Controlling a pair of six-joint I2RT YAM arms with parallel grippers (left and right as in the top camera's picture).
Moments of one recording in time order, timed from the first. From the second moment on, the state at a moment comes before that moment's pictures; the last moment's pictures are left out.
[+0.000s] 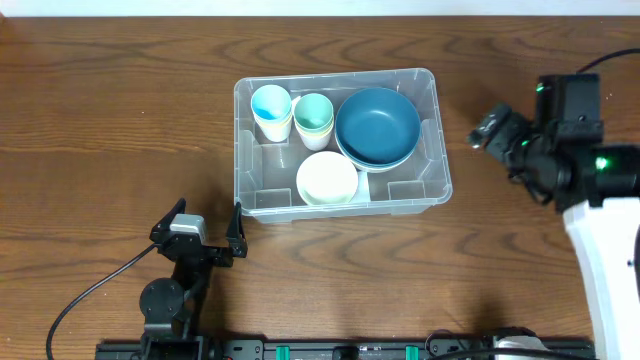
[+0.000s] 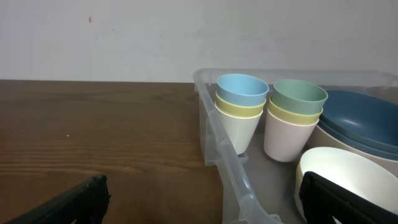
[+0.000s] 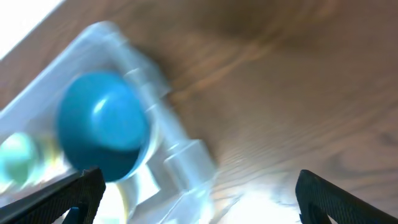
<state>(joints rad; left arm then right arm) -0.03 0.01 0.02 -0.10 0.12 -0.08 0.10 1.27 1.37 -1.07 0.03 0.68</state>
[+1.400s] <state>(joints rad) -0.02 0.01 0.02 -0.10 0.13 -0.08 0.09 0.07 0.14 -0.14 -0.02 0.09</state>
